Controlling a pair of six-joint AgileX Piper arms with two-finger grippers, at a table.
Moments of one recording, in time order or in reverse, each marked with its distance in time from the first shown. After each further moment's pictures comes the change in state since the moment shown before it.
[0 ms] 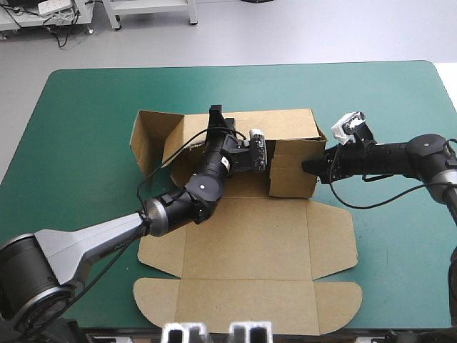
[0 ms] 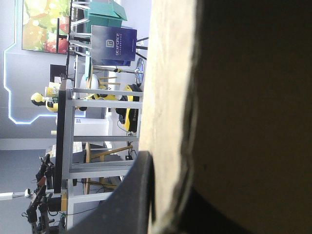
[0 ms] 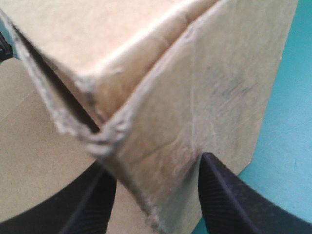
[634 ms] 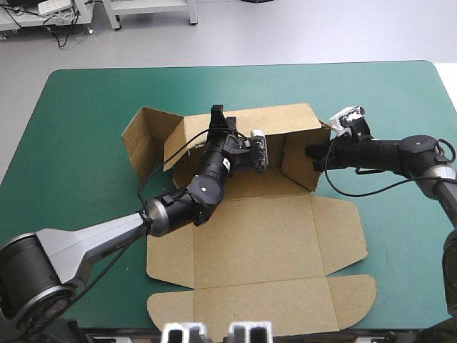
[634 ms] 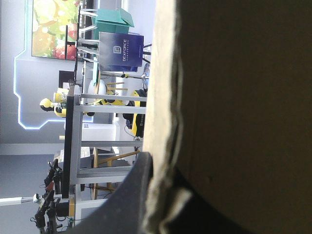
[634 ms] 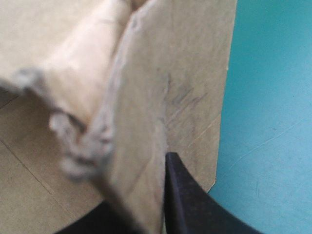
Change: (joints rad) left arm 0.002 0.003 0.009 0.104 -0.004 -0.079; right arm 0.027 0.061 -0.001 0.113 -0.147 -0.040
